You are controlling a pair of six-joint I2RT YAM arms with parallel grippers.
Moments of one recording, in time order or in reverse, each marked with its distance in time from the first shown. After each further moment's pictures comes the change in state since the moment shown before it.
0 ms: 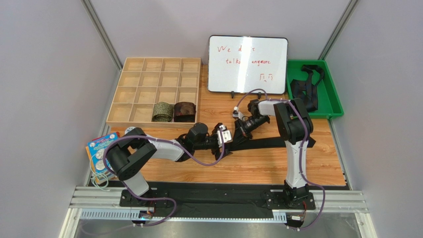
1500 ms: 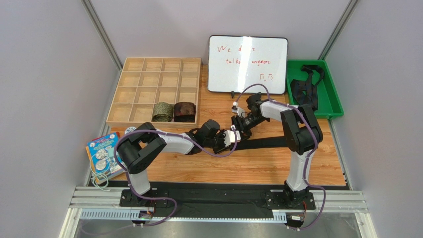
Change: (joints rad) left arm -0.023 0.132 0.189 -0.345 -0.104 0.077; right arm 0.036 -0.227 -0.094 0.131 0.085 0.137
